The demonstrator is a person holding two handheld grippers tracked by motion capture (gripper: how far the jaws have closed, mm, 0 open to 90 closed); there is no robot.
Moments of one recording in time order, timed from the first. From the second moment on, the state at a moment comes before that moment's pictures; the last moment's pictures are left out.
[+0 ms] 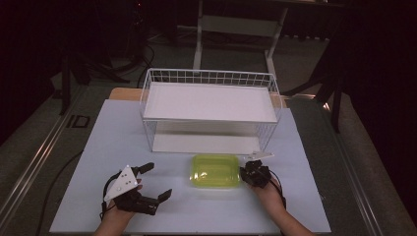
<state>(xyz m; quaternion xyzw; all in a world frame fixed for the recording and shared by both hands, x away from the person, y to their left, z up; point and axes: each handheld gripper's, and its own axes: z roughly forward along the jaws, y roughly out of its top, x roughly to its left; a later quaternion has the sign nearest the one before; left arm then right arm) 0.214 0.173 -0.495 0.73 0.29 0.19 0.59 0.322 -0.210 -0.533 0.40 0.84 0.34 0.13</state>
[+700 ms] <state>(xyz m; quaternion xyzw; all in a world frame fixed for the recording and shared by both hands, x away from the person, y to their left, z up) 0.212 0.171 -0.497 0.74 0.29 0.19 0.58 0.316 -0.200 -0.530 0.39 0.84 0.35 0.12</state>
